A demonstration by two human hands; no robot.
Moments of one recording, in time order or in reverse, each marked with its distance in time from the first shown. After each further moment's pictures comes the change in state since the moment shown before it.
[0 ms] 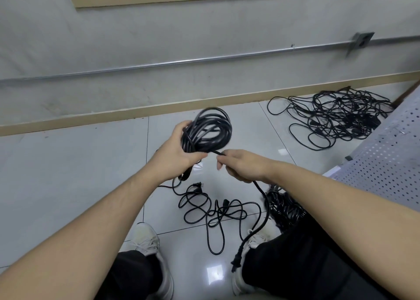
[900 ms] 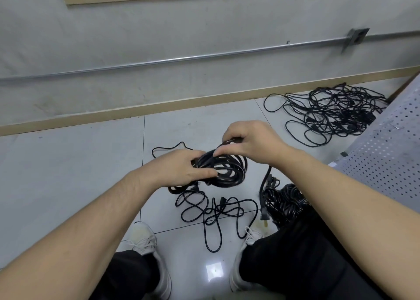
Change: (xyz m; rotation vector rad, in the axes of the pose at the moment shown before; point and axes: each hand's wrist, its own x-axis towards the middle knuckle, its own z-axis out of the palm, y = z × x) left_hand -0.002 0.005 0.010 0.465 -0.391 0.019; right_hand -0.014 -0.014 -0.035 -0.407 0.442 -0.494
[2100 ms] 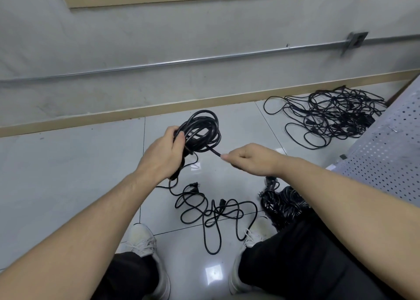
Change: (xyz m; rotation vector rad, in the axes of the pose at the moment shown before) left_hand 0.003 -0.015 -0.002 -0.149 0.542 -0.114; right_hand -0.017 0.027 0.015 0.092 -0.396 0.256
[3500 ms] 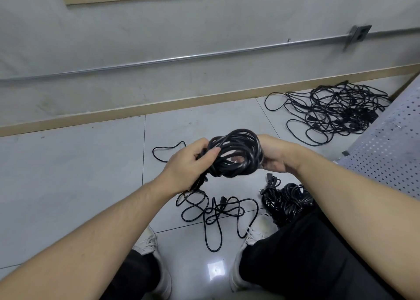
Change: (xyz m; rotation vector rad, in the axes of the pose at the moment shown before) left_hand -0.019 0.021 0.034 -0.431 -0.223 0.197; right_hand 0.004 0.005 -0.013 0.861 -0.041 0.324
